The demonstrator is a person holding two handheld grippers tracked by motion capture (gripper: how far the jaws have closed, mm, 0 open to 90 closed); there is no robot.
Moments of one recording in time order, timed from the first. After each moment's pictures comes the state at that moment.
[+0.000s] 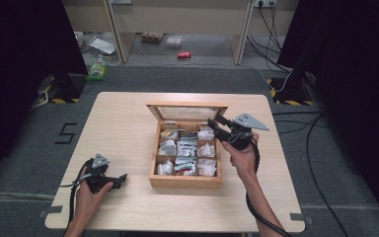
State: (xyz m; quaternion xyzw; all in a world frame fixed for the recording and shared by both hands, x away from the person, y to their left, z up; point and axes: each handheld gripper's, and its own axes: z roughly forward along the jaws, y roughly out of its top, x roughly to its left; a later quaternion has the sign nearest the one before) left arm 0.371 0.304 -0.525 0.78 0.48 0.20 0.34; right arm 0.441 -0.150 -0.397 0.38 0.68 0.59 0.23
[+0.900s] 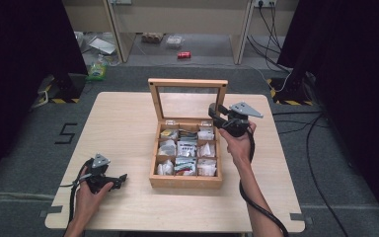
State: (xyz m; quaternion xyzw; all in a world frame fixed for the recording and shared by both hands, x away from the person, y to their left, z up) left arm 0.371 0.304 -0.525 0.78 0.48 0.20 0.34; right arm 0.480 -0.144 -0.395 0.42 0.67 0.55 0.25
